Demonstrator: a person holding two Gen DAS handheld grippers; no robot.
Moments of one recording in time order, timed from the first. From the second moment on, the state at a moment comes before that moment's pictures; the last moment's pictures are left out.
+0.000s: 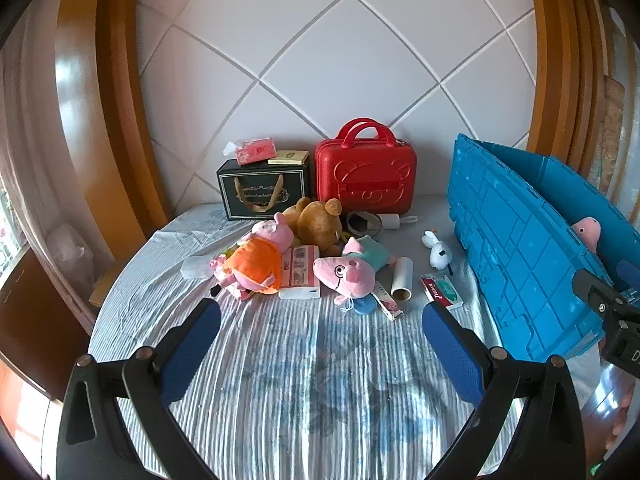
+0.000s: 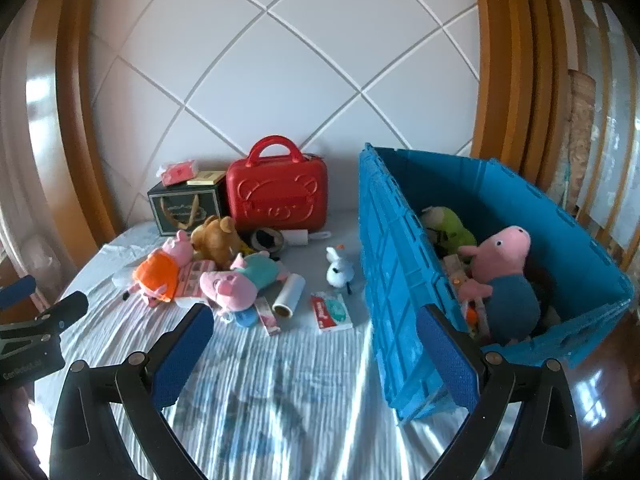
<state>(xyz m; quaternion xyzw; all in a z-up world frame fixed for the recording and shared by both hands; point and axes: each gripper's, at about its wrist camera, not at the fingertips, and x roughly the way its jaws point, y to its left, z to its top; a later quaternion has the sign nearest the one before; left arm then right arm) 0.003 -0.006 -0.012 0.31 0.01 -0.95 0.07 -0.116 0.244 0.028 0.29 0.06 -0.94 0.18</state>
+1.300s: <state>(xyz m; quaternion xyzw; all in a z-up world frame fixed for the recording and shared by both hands) -0.136 -0.222 -0.147 0.42 0.07 -0.90 0.11 -0.216 0.047 -0.101 0.42 0.06 -0.87 0.24</state>
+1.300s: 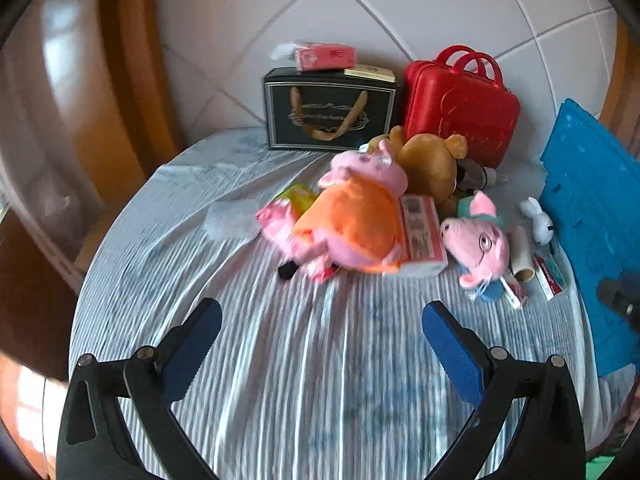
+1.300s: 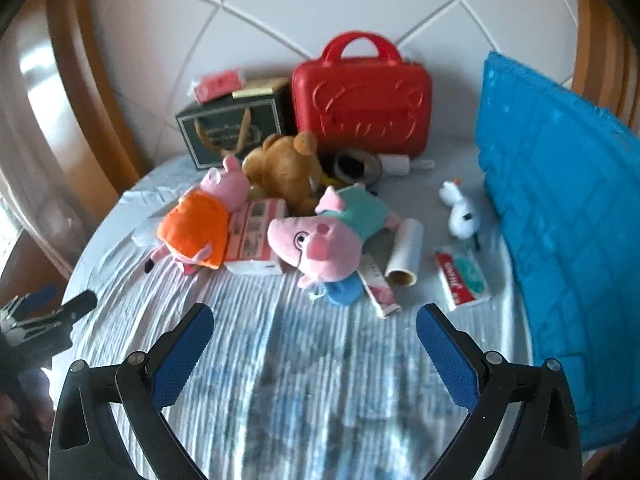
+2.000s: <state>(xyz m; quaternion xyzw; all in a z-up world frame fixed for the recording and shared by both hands) -0.359 -0.234 -0.224 0.55 0.03 -0.83 0.11 -0.414 -0.010 -0.201 0.57 0.00 -0.81 0.17</state>
